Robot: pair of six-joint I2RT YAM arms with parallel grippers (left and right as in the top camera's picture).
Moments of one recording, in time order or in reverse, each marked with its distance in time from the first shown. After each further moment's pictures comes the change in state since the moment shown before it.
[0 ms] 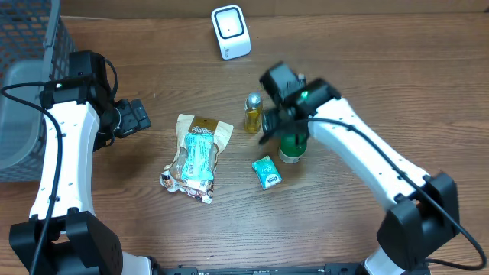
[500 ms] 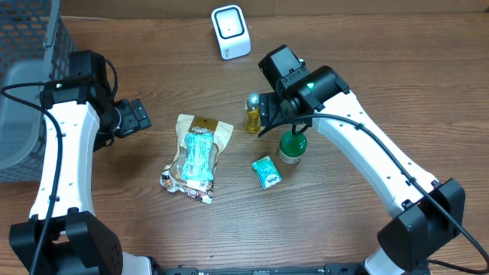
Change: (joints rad) left arm 0.000 0.000 0.000 0.000 0.000 0.000; right arm 0.000 -0.004 0.103 -0.048 -0.026 0.014
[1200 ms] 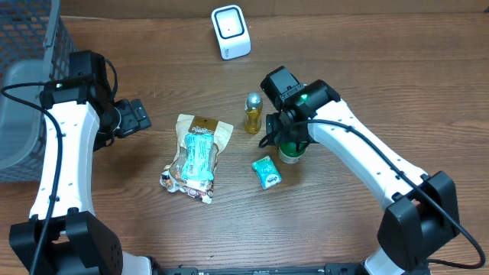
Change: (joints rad) left arm 0.000 0.000 0.000 0.000 0.000 0.000; right arm 0.000 0.000 -0.177 0.018 -0.019 0.050
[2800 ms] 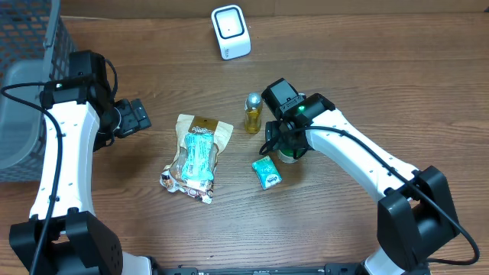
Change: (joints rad) left arm 0.000 0.000 0.000 0.000 0.000 0.000; right arm 0.000 0.001 -0.146 0.174 -0.022 0.008
